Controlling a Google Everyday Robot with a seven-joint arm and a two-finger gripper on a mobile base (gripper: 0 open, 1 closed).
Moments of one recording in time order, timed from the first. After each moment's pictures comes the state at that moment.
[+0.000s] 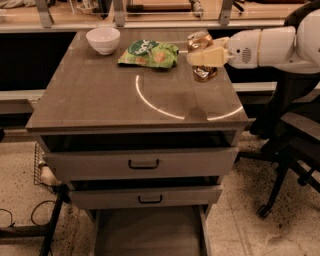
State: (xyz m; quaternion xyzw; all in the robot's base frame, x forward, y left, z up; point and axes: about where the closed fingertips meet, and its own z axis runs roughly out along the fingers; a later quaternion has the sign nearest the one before) arm 0.673 -0.121 0.953 -0.40 0.69 0.34 0.50
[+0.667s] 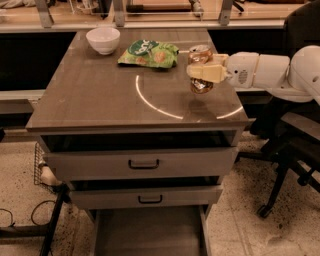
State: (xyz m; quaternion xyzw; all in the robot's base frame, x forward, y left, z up) arm 0.669 -0.122 0.920 -0.36 0.66 0.37 0.55
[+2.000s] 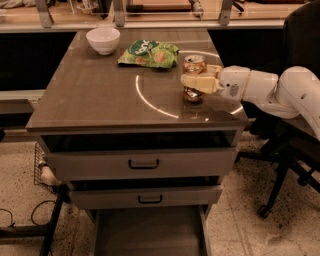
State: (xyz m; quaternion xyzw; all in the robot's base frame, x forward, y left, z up) arm 0.666 -0.110 0.891 -0.35 0.63 0.39 0.57
